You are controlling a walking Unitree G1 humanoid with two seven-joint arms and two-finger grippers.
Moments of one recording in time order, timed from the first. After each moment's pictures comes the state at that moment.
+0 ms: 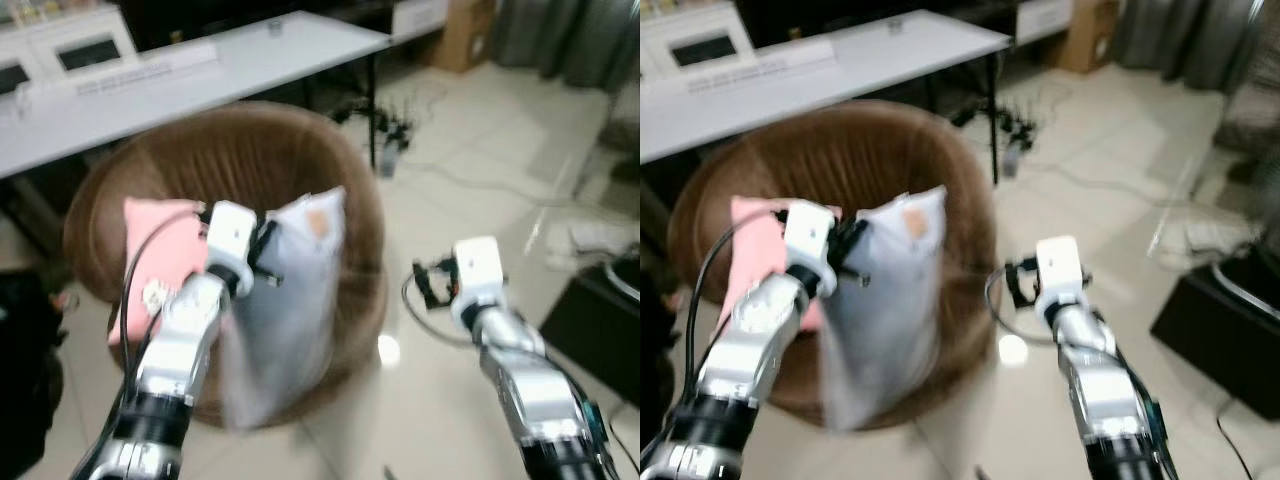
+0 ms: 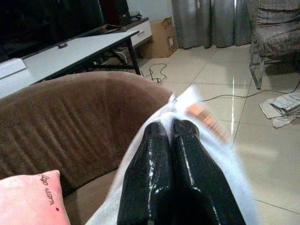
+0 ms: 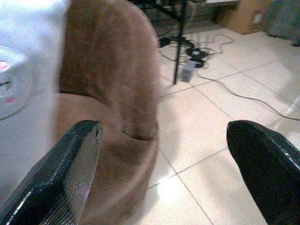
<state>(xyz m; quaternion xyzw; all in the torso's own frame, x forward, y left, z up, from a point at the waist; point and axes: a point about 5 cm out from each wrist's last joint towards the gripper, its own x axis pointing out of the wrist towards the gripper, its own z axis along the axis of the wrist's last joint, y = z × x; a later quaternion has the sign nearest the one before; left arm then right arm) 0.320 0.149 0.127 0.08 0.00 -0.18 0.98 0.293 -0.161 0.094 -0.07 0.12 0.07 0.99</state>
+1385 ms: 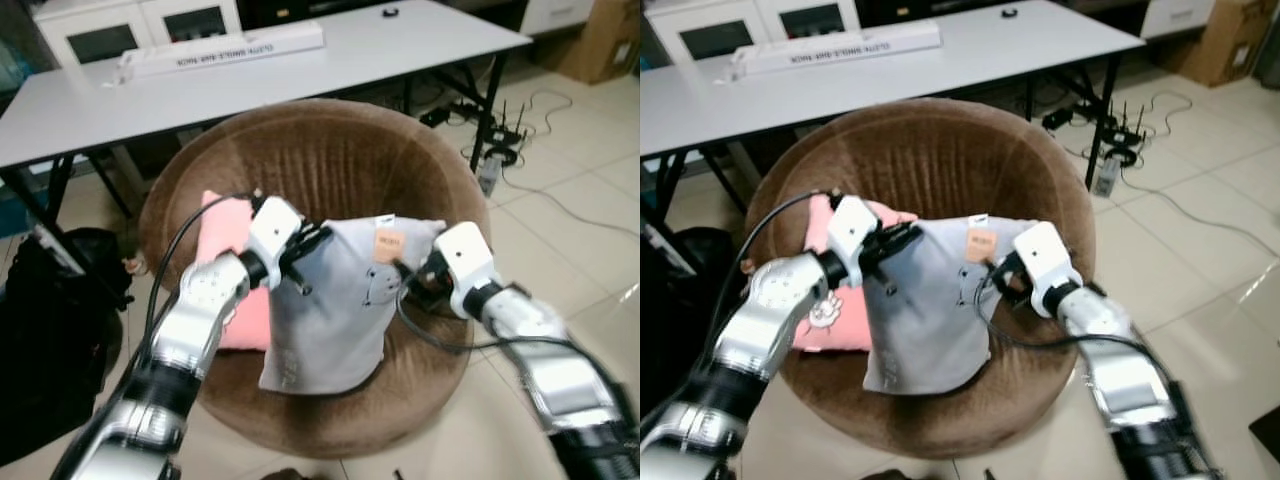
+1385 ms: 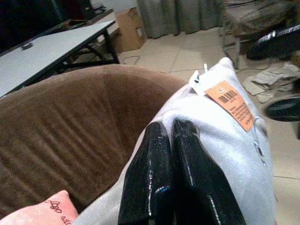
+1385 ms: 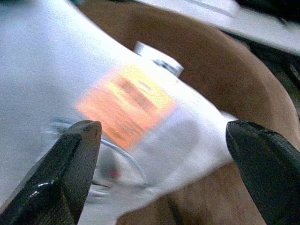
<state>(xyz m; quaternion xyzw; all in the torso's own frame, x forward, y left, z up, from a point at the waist) 0.334 0.112 0.143 0.13 -0.01 -0.41 0.90 0.291 -0.158 0.137 -0.19 0.07 0.26 0.94</state>
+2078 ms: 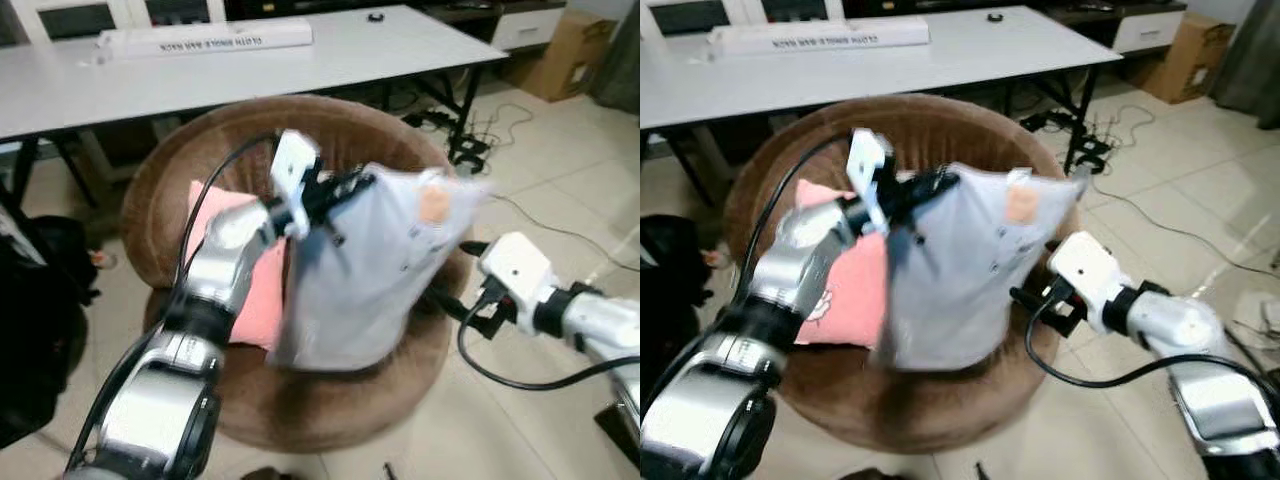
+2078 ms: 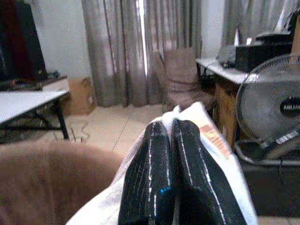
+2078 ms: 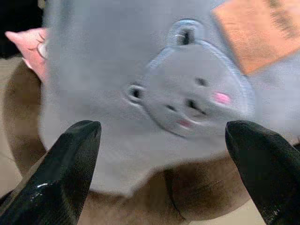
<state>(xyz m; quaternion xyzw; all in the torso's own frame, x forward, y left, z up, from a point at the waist) 0.365 0.075 0.203 0.01 -0.10 -0.49 0.87 0.257 -0.202 0.167 -0.24 0.10 0.36 0.89</state>
